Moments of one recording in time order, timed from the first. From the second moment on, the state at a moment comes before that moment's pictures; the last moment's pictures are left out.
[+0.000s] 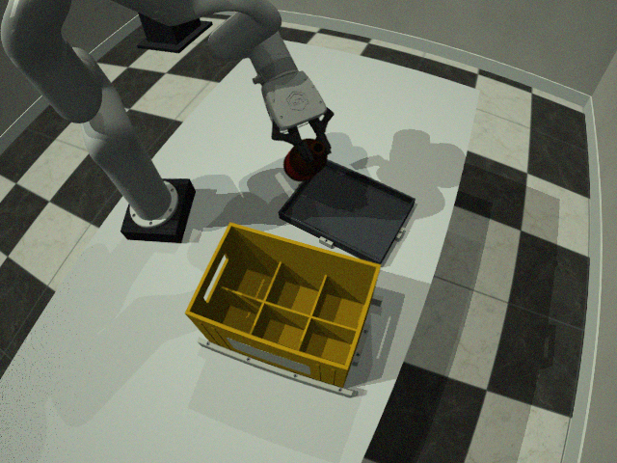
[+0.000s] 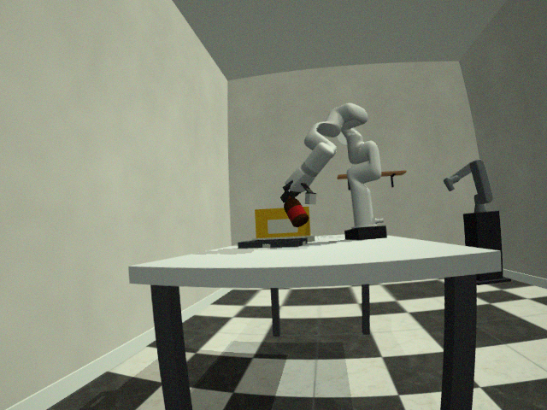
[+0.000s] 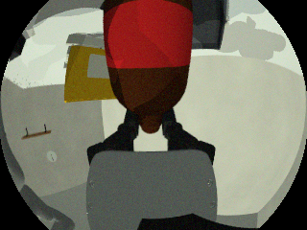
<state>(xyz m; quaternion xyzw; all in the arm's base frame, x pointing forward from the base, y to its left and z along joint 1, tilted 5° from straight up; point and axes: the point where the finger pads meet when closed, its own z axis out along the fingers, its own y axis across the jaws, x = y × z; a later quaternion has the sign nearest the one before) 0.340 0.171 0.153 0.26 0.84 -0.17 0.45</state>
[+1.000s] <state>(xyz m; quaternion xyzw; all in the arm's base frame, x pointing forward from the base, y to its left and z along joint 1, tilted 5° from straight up) 0.340 0.173 0.154 0.25 0.81 -0.18 0.50</state>
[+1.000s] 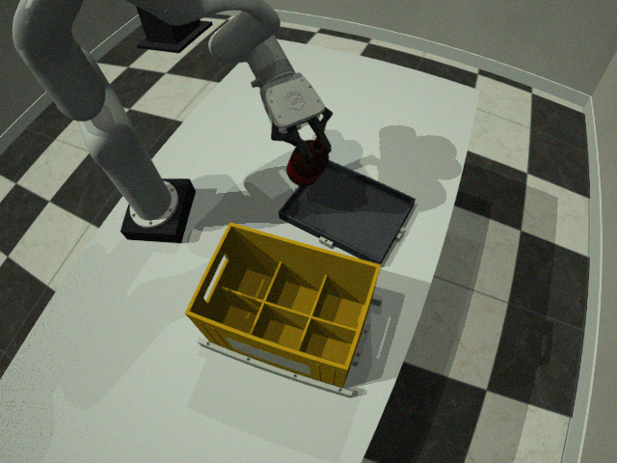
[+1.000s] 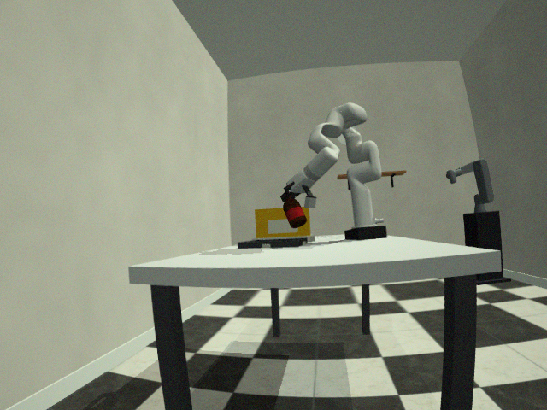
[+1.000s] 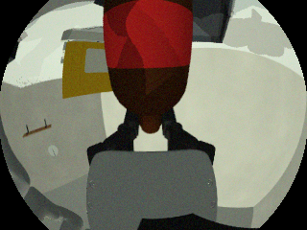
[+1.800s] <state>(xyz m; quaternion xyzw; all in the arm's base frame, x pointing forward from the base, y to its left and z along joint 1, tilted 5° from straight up) 0.340 0.172 0.154 0.24 0.80 -0.19 0.51</state>
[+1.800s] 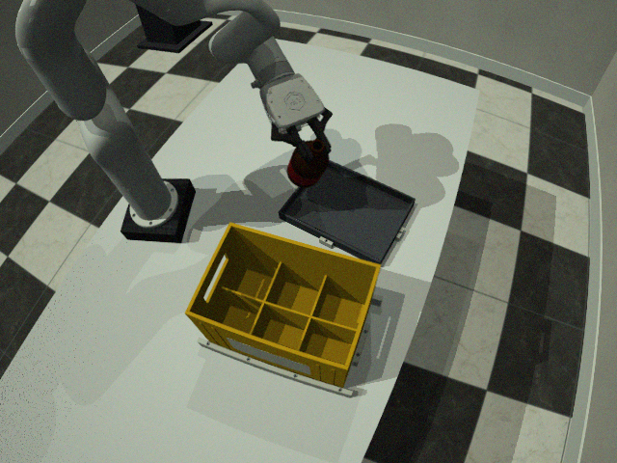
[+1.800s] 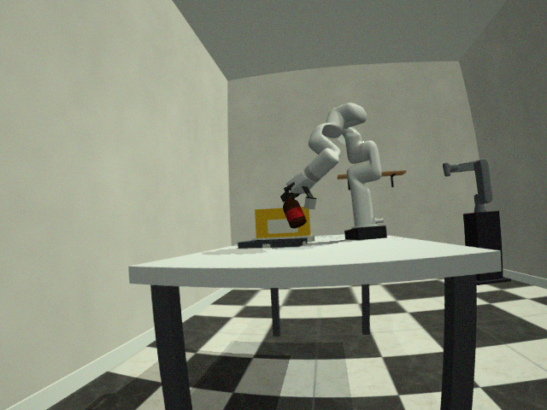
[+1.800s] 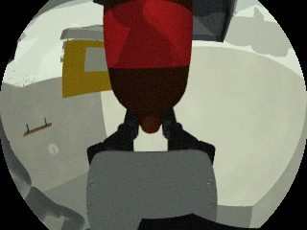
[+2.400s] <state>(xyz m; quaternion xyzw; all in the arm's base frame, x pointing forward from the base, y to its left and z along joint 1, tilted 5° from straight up) 0.339 0.173 0.154 0.23 0.78 -0.20 0.55</state>
